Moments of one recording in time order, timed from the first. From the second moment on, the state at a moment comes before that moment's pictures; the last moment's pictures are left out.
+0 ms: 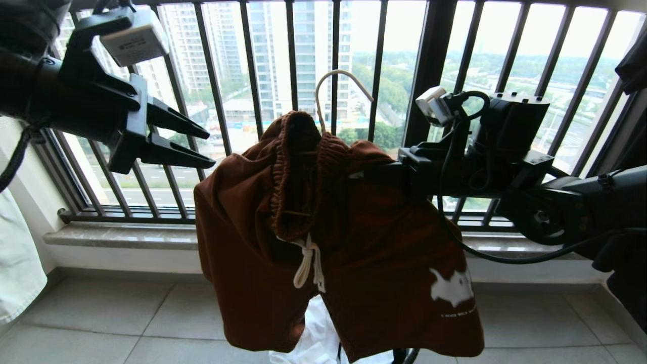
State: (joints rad) left arm -0.15 1.67 -1.95 0.93 -0.62 0.92; right arm 0.39 1.89 -1.22 -0.76 1.05 0.24
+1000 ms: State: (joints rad) left arm -0.17 1.85 -1.95 0.76 -0.82 1.04; right arm 0.40 1.89 -1.21 -0.76 1.06 0.24
